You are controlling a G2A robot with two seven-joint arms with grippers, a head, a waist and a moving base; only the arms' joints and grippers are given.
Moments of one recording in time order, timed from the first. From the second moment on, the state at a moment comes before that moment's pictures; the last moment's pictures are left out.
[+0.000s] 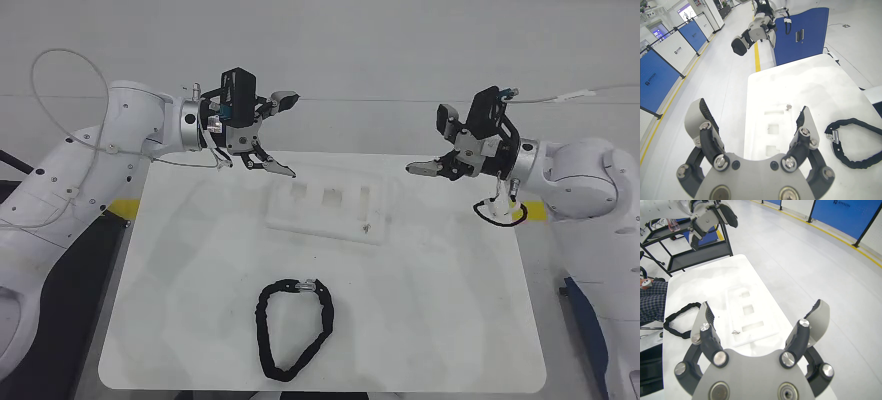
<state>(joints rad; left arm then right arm) 0.05 -0.86 -0.36 -1.15 1.18 -1.01 0.56 -0.64 -0.95 1.17 -1.43 -0.48 -0.83 0.64</state>
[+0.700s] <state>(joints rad) 0.05 -0.86 -0.36 -1.15 1.18 -1.01 0.56 -0.53 -1.06 0.81 -1.36 -0.22 -0.18 0.98</state>
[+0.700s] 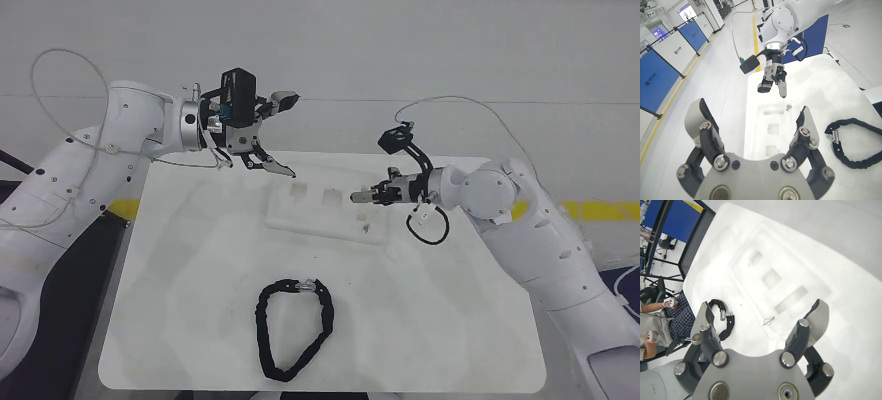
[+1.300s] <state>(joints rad) 0.05 -0.86 -0.36 -1.15 1.18 -1.01 0.56 -0.56 -1.10 0.71 -1.42 -0.29 0.21 1.04</state>
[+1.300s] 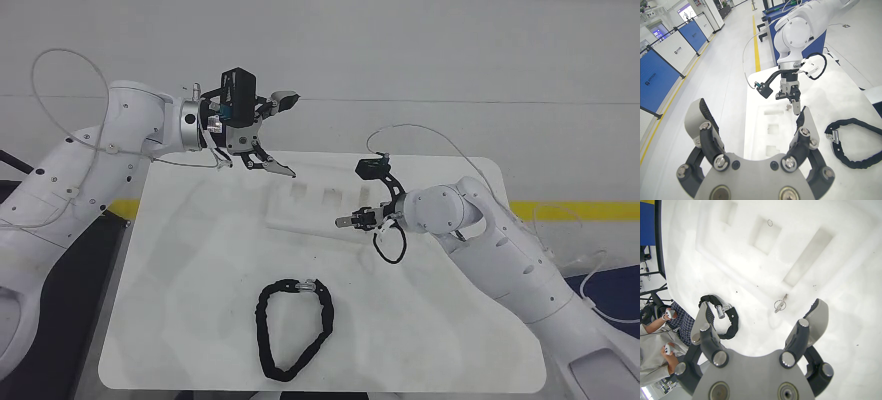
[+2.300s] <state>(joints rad) 0.05 -0.86 -0.36 -1.15 1.18 -1.01 0.56 -0.67 -1.09 0.72 -1.60 -0.45 0.47 0.97</state>
